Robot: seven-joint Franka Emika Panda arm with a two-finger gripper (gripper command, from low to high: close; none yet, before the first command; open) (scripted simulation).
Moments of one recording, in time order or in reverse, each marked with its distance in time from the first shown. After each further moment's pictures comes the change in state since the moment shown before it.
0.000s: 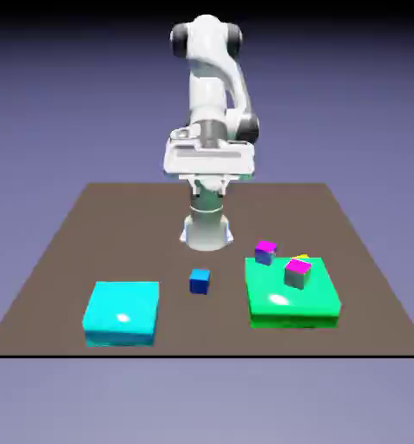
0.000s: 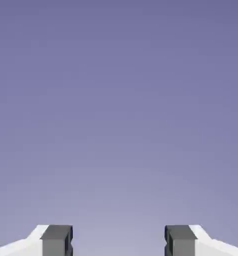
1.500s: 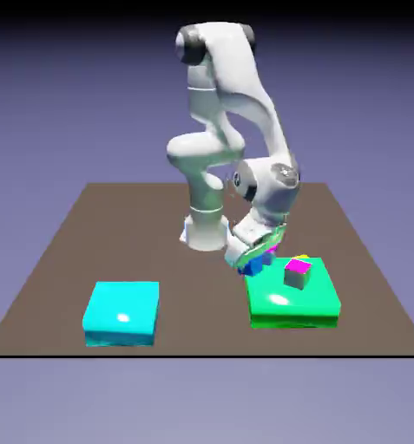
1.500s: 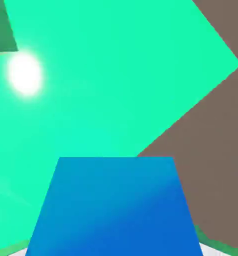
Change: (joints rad) arm 0.487 0.472 -0.006 0.196 -0.290 -0.638 -0.351
